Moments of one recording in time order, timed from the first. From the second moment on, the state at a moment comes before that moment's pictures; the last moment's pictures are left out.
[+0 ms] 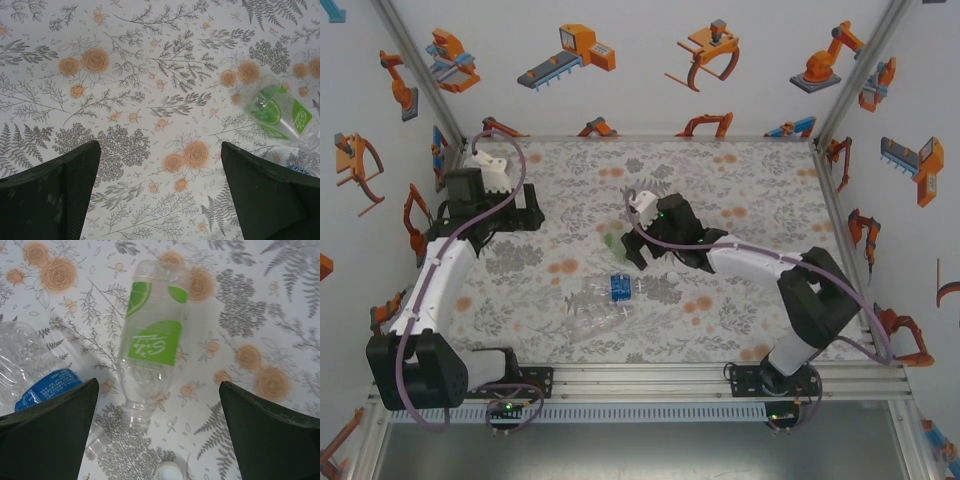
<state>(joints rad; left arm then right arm) -0.03 1.22 1.00 -0.44 0.24 0.01 0.74 1.66 0.98 0.06 -0.19 -0.09</state>
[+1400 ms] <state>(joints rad) -0.03 1.19 1.00 -0.44 0.30 0.02 0.77 1.88 0.98 0.22 -0.11 -0.09</state>
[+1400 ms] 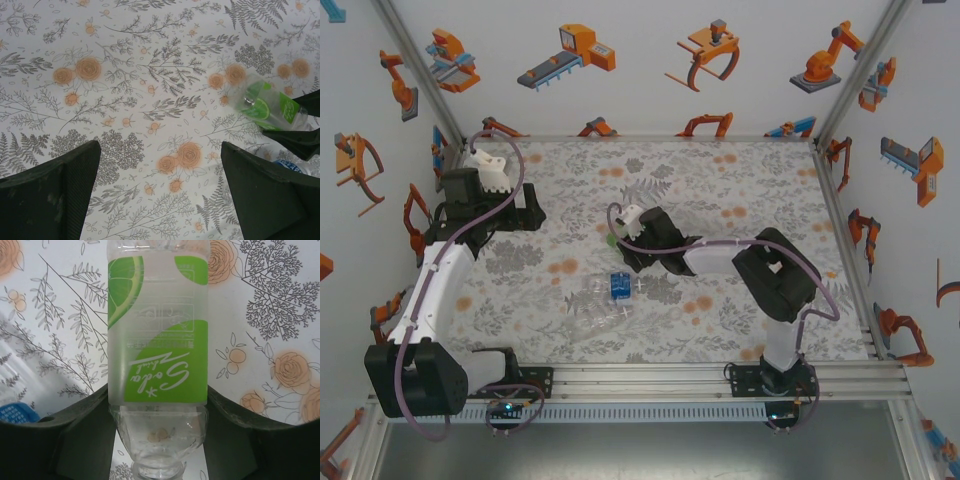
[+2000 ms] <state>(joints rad) -0.18 1.22 1.19 -0.60 0.62 0.16 0.78 1.41 0.96 -0.11 -0.08 -0.84</state>
